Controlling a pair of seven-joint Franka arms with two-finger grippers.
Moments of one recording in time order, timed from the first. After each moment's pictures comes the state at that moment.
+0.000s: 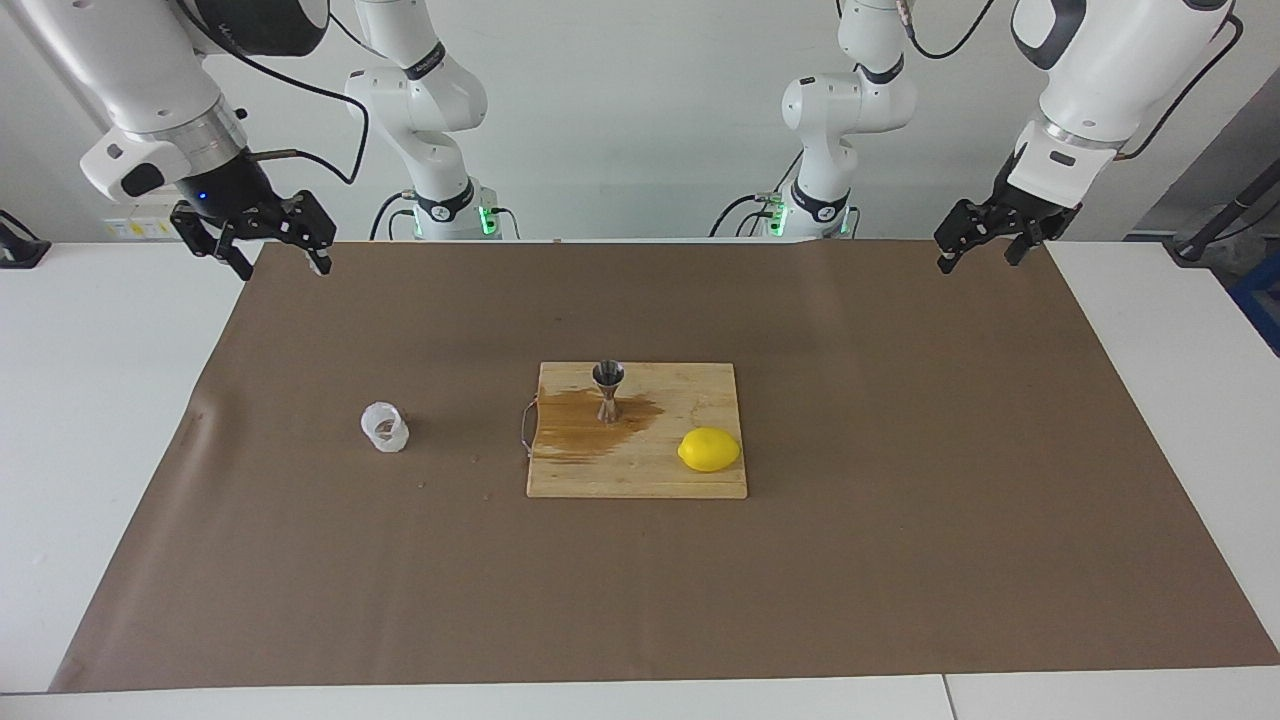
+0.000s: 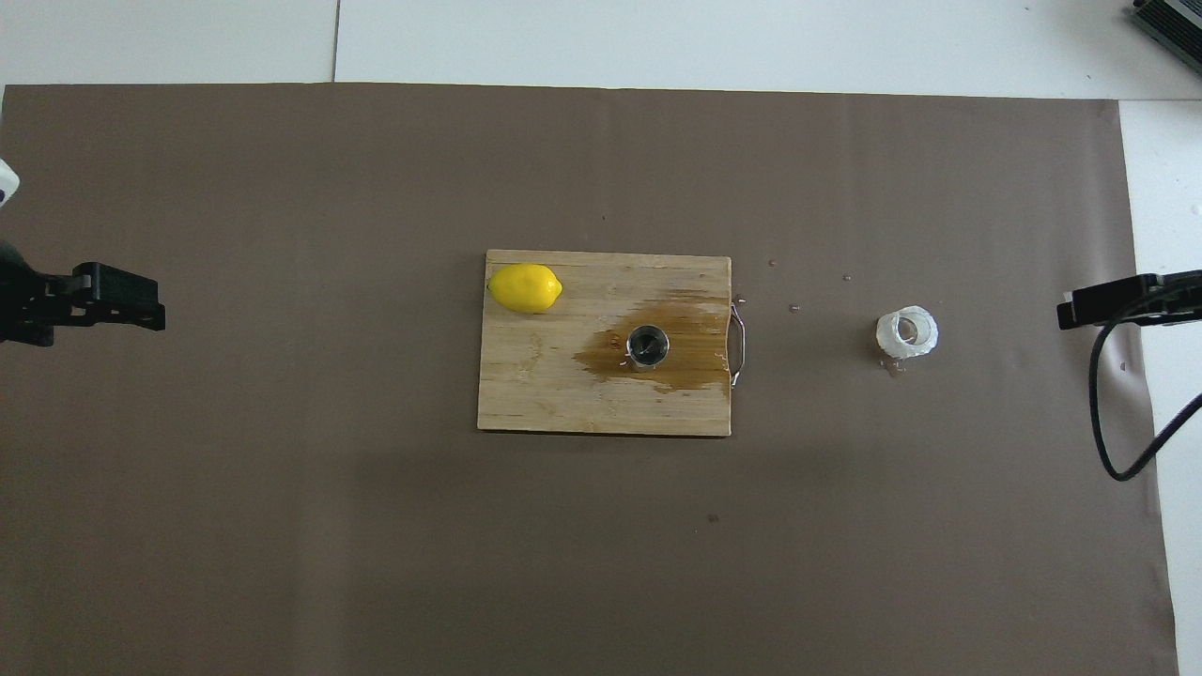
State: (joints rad) left arm -0.02 -0.06 -0.05 -1.64 -0.02 1.56 -0.14; right arm -0.05 -0.05 -0.03 -1.65 0.06 1.61 -0.11
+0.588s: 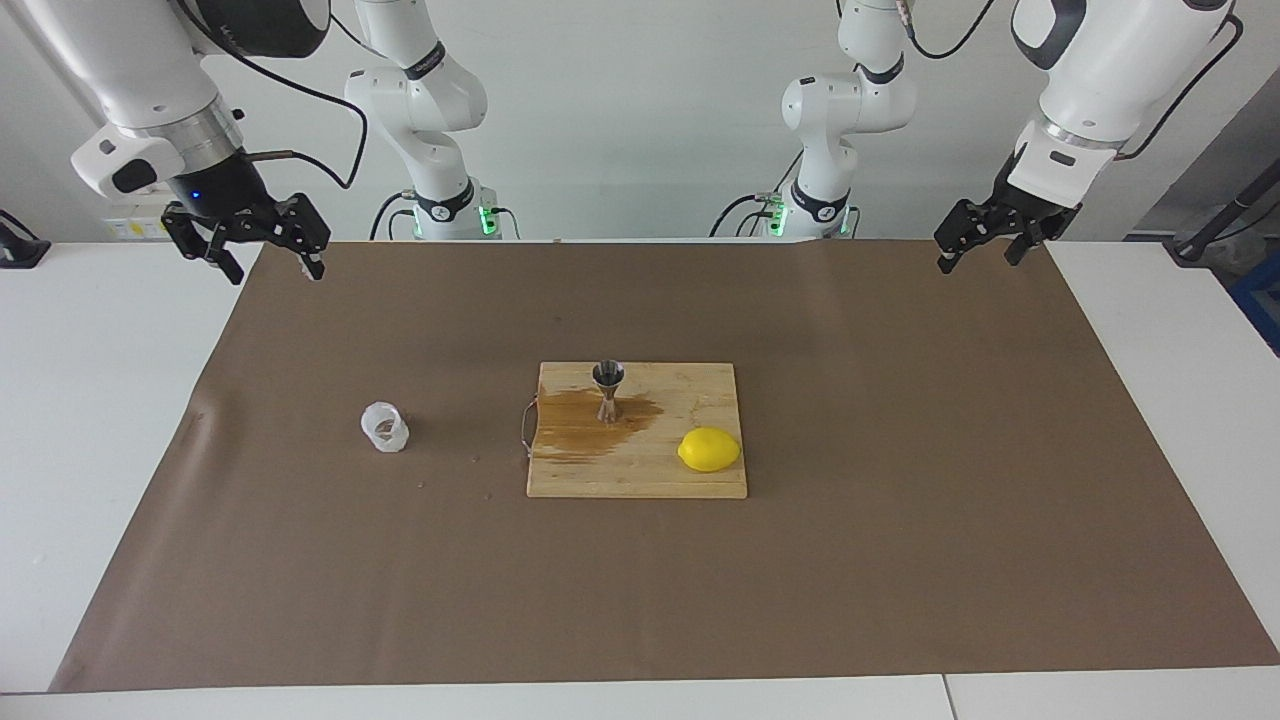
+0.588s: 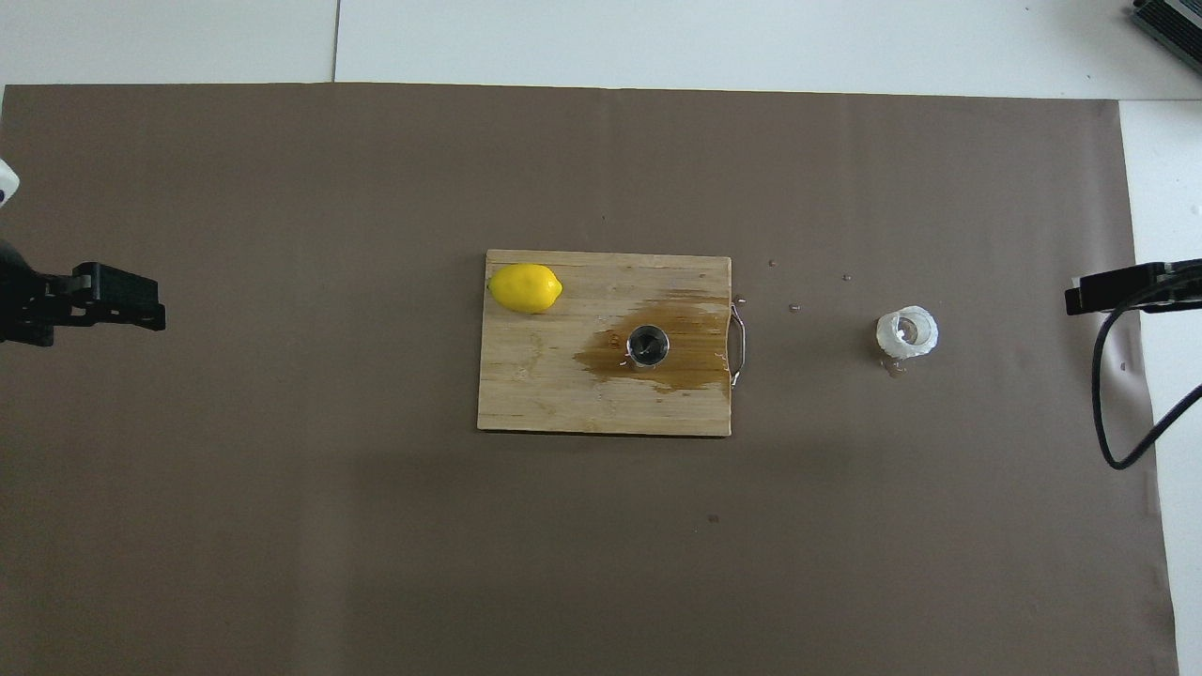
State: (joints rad) left arm -0.02 -0.06 -0.05 -1.64 -0.02 1.56 -0.14; right arm -0.05 -0.05 -0.03 -1.65 0.04 1.65 -0.10
